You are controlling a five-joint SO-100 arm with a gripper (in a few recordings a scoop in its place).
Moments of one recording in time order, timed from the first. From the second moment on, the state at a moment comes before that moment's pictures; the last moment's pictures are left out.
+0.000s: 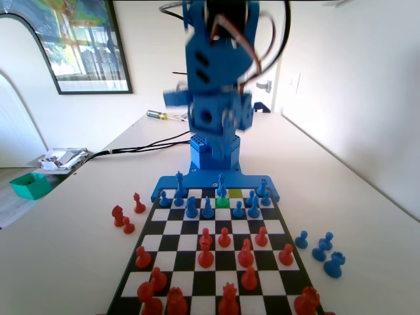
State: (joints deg) arm -1.1 114.0 121.3 81.4 -142.2
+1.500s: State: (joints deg) arm 1.9 173.7 122.3 98.7 -96.6
